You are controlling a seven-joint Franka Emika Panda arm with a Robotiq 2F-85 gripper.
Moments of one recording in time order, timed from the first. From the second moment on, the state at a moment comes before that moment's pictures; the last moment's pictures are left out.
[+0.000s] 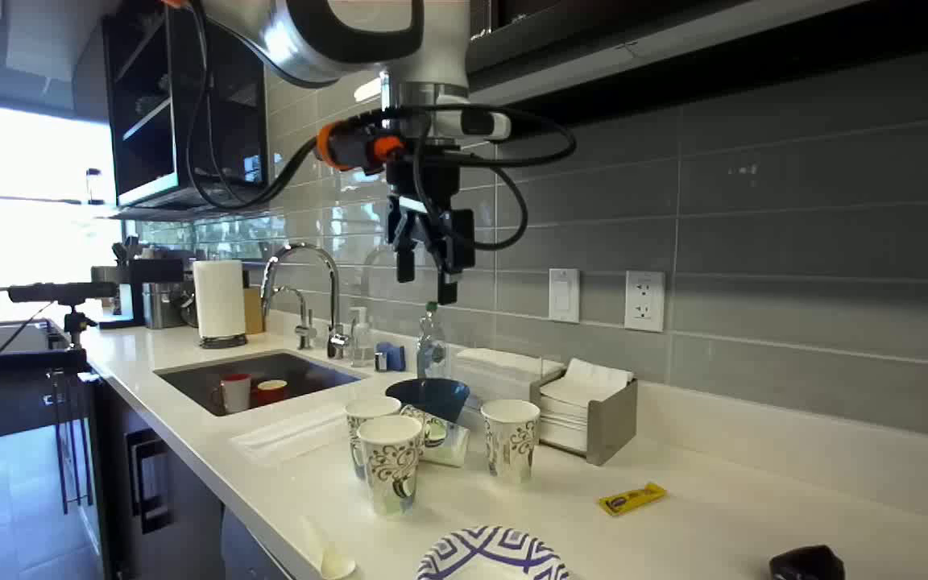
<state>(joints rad) -0.04 -0.46 -0.19 -2.25 0.12 1.93 -0.03</state>
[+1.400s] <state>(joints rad) 0.02 -0.30 0.02 -2.24 0.07 1.94 0.00</state>
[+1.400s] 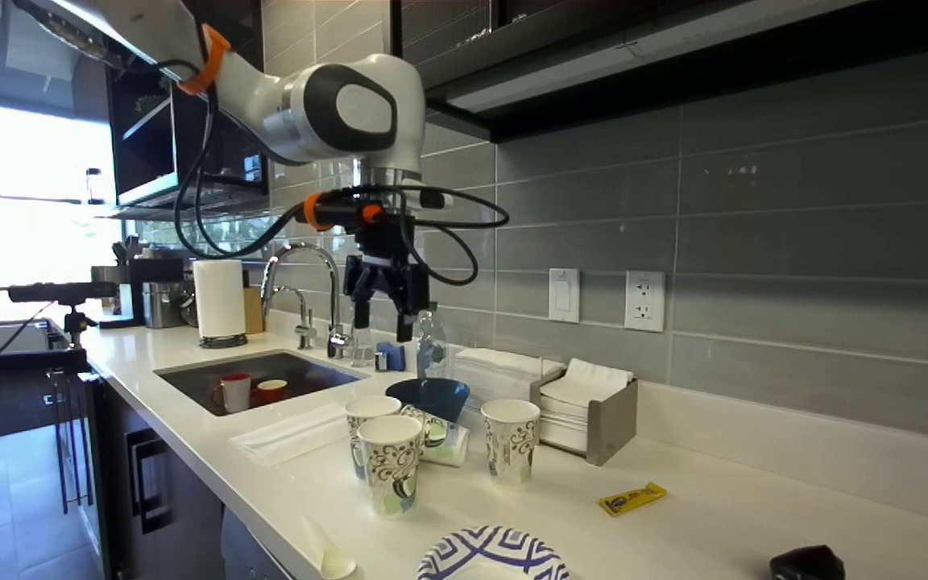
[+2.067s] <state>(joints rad) 0.05 -0.06 0.13 -2.14 -0.15 2.04 0.13</state>
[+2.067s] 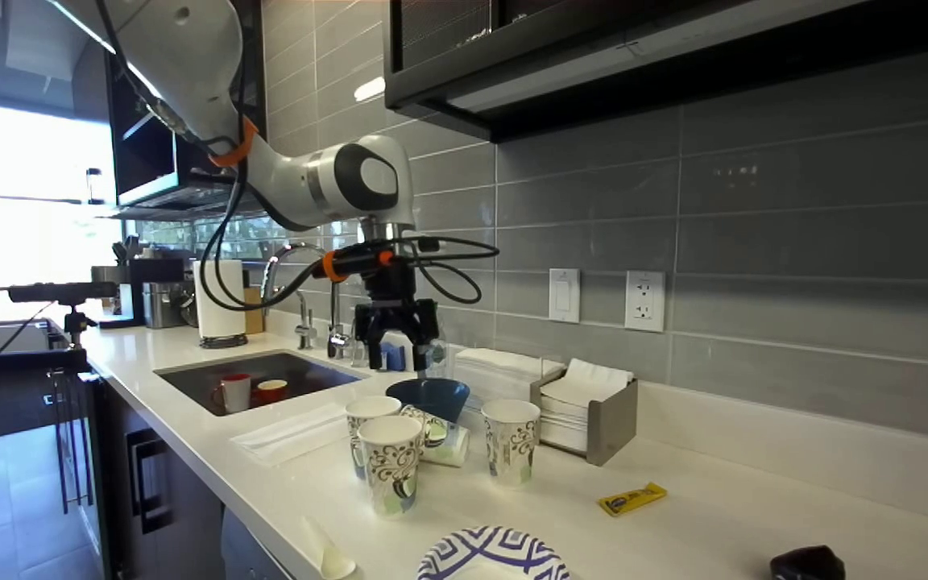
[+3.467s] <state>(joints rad) 0.14 0.16 0.14 -2.01 -0.37 2.14 0.27</state>
